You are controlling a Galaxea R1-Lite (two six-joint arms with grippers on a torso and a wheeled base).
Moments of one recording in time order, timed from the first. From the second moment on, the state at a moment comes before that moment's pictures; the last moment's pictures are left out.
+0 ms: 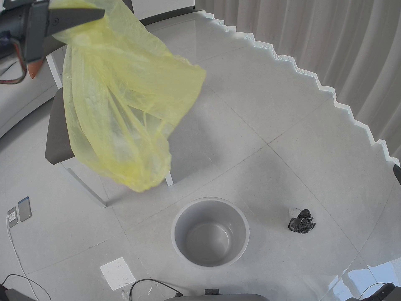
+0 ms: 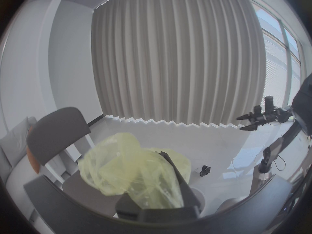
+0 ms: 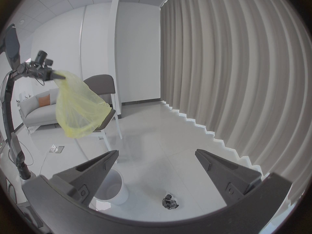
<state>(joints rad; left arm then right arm) -0.63 1.32 -1.68 0.45 -0.03 0.33 0.03 0.67 -0.51 -0.17 0.16 -0.08</state>
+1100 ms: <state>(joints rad) -1.00 1.37 -1.78 0.57 0.06 0.48 0.33 1.06 -0.69 -0.24 0.17 -0.09</state>
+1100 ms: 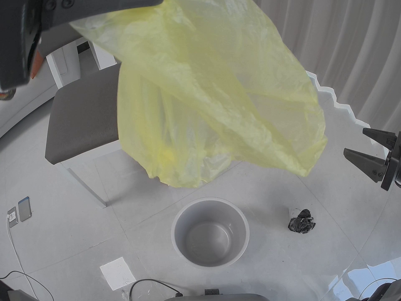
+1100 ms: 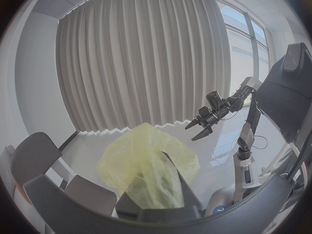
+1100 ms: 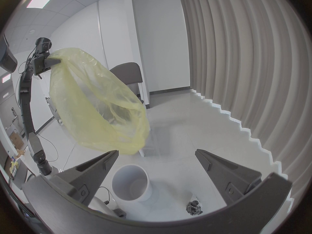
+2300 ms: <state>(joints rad) -1.11 1.43 -1.83 0.53 0.08 0.47 0.37 1.19 -0.74 -0.25 0.17 -0.06</state>
